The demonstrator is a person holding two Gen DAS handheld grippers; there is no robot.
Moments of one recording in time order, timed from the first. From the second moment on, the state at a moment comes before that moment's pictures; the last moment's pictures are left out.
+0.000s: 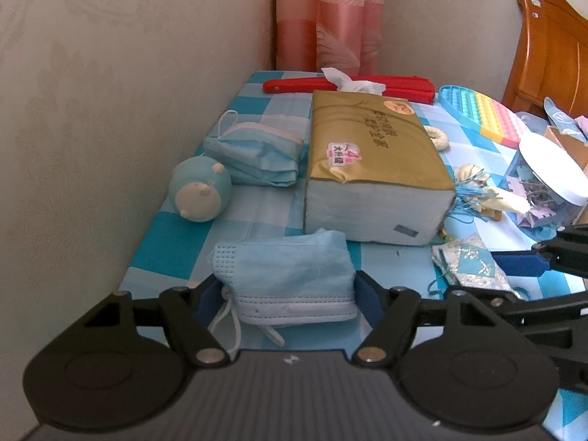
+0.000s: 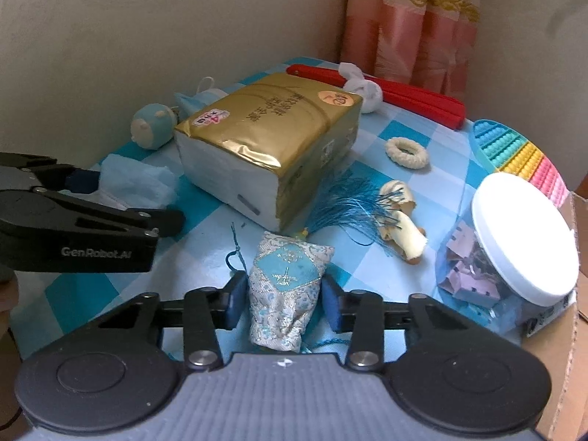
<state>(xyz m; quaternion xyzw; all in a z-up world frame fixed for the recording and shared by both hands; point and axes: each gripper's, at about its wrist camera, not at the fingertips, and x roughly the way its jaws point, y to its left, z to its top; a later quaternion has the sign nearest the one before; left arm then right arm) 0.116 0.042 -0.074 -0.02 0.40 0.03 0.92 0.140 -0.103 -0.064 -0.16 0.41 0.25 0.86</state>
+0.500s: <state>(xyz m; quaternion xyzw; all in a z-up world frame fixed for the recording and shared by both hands) 0.083 0.024 -0.045 0.01 0.41 0.00 0.91 0.079 -0.132 -0.033 -0.15 0.40 0.26 0.87</state>
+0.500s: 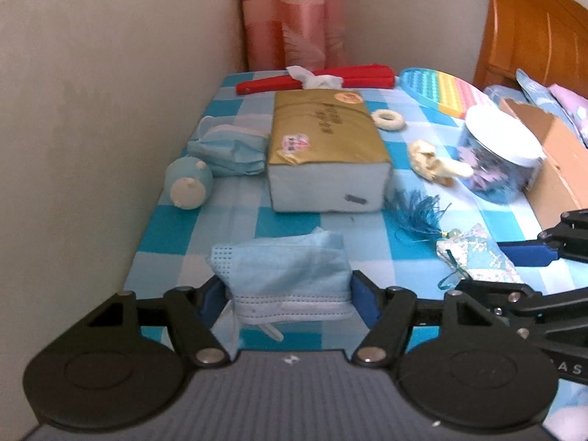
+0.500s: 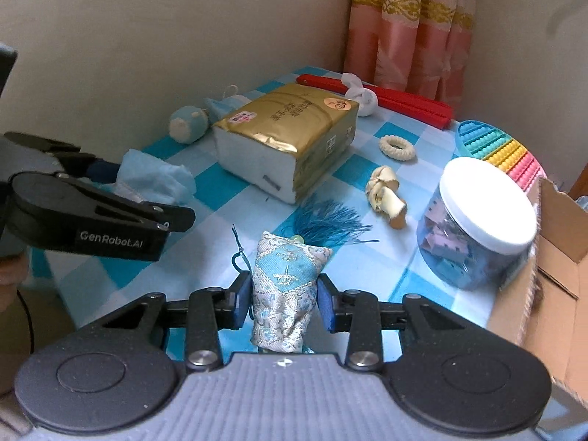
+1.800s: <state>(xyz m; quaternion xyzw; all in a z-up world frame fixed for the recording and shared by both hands) 0.027 -0.066 -0.013 0.06 0.42 -0.14 0.89 0.102 -0.304 0.070 -0.09 0.35 0.09 0.93</state>
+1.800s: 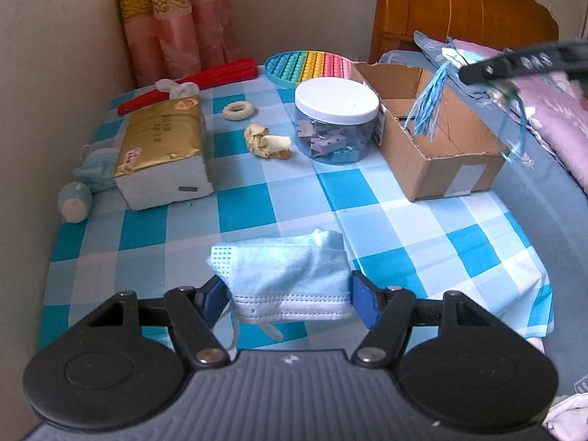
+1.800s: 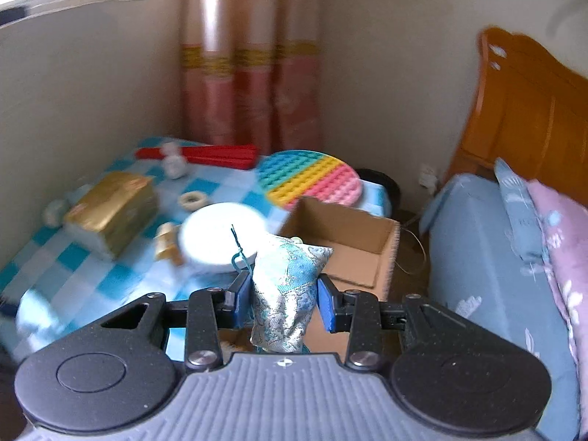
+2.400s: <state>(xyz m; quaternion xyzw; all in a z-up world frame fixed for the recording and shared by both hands) 0.058 -0.089 -0.018 0.08 0.44 -0.15 0.88 0.177 -0.346 0.027 -0.02 0.39 0.08 0.92</state>
